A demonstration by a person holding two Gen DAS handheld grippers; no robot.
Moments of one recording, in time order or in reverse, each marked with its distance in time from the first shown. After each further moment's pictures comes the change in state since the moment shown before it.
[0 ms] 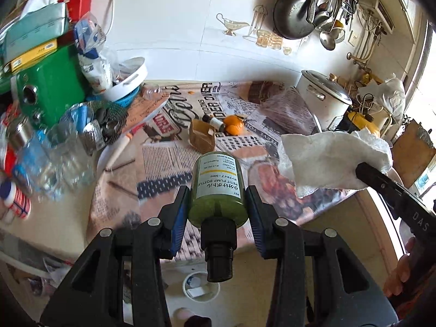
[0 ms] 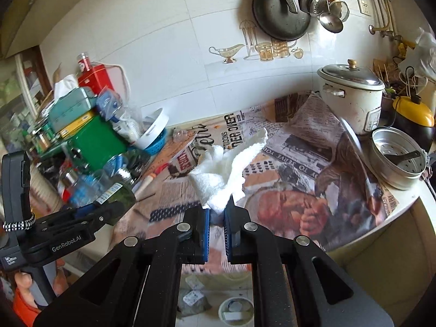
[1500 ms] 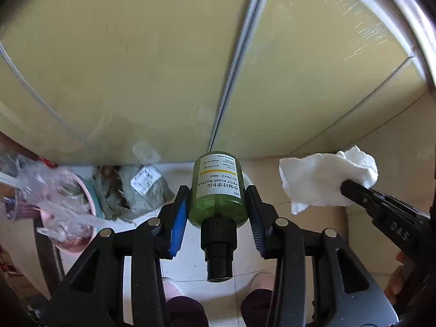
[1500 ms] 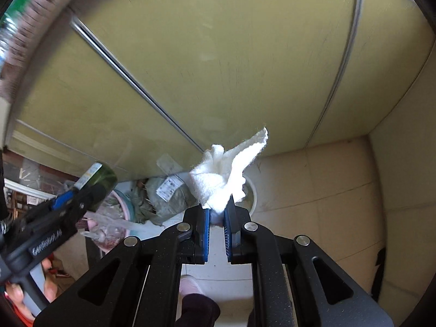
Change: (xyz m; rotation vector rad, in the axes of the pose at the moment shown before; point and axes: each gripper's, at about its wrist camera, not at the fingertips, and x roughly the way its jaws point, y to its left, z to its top) left arm 0.233 0.073 -0.365 -0.102 0.413 0.156; right arm 0.209 -0.084 -0.364 0.165 0.572 -0.047
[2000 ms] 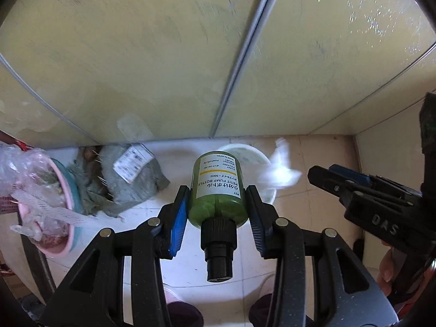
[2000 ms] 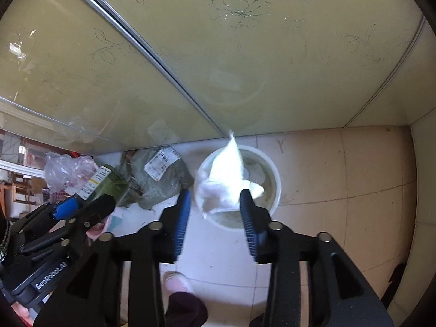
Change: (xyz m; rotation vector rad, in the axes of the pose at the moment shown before) left arm 0.119 0.021 -0.028 -0.005 0.084 -0.027; right arm 0.125 -0.016 -0.013 -0.092 0.110 0.036
